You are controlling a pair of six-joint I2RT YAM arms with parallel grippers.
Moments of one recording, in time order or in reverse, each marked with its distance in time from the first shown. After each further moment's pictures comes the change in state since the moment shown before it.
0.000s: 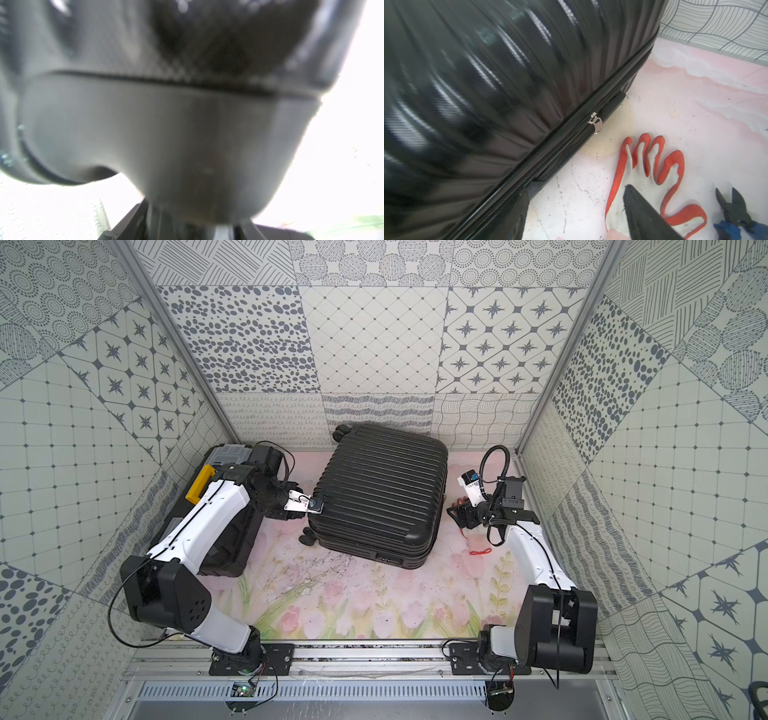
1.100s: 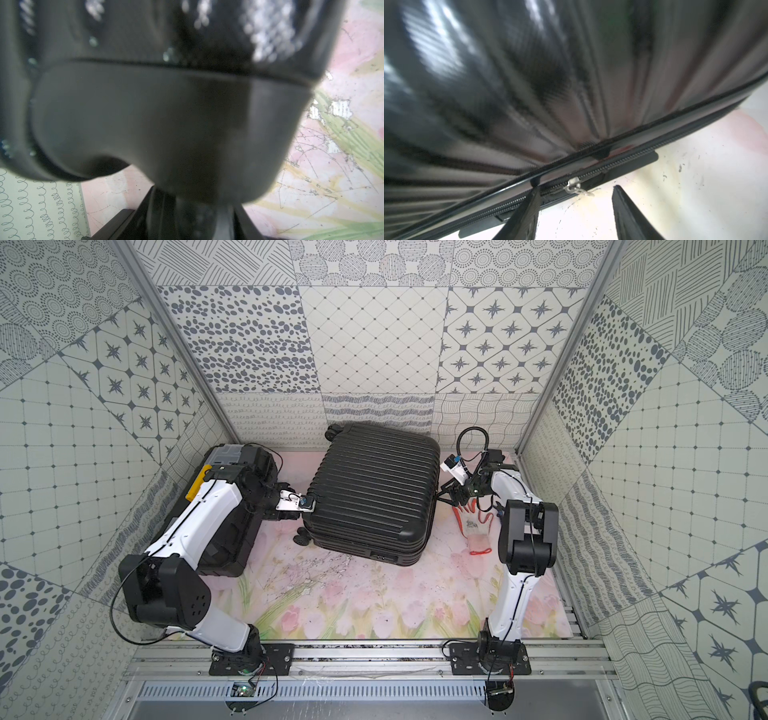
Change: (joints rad) left arm 0.090 0.023 -0.020 0.008 0.086 0.038; right arm 0.035 0.652 0.631 -0.437 -0.327 -0.497
